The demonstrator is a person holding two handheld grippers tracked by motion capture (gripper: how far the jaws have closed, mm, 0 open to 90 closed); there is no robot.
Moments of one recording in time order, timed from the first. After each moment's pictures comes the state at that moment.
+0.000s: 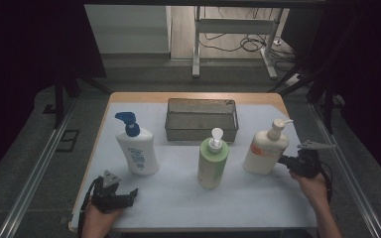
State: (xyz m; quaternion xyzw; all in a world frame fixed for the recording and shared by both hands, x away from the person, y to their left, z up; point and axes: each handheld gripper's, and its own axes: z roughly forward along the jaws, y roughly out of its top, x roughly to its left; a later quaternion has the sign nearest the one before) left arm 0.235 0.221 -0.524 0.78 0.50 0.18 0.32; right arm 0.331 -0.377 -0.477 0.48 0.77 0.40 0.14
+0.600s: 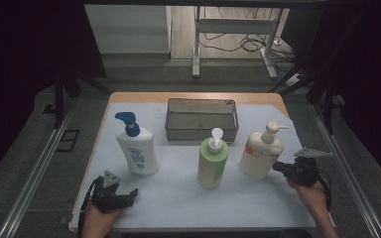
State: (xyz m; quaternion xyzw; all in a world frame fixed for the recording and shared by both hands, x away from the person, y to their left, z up) left arm 0.235 0.221 -0.524 0.78 0.50 0.18 0.31; right arm 0.307 -0.363 -0.478 0.46 0.78 0.41 0.13
